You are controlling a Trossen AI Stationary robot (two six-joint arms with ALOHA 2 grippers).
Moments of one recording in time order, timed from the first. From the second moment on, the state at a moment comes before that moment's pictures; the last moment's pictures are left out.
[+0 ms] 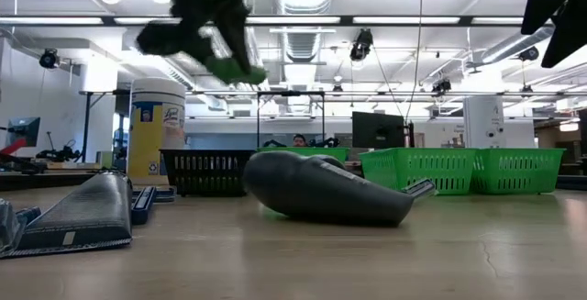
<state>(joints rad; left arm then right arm) -0.14 1.49 1.21 -0.75 -0.37 -1.21 0.58 0.98 0.92 -1.18 0.40 1.50</state>
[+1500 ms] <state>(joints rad) -0.65 1.67 1.13 -0.58 -0.07 -0.05 0.58 0.98 0.92 -1.20 0.45 1.51</state>
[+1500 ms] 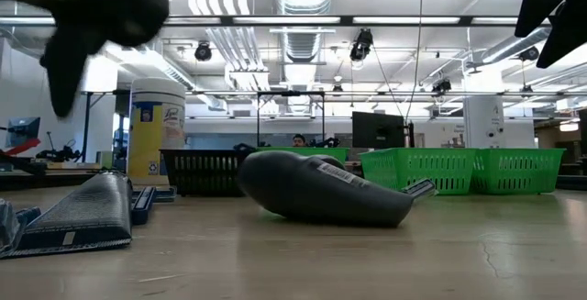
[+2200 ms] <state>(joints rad) -0.58 1.86 1.16 -0.51 0.09 0.14 0.58 0.98 0.92 -1.20 0.42 1.52</state>
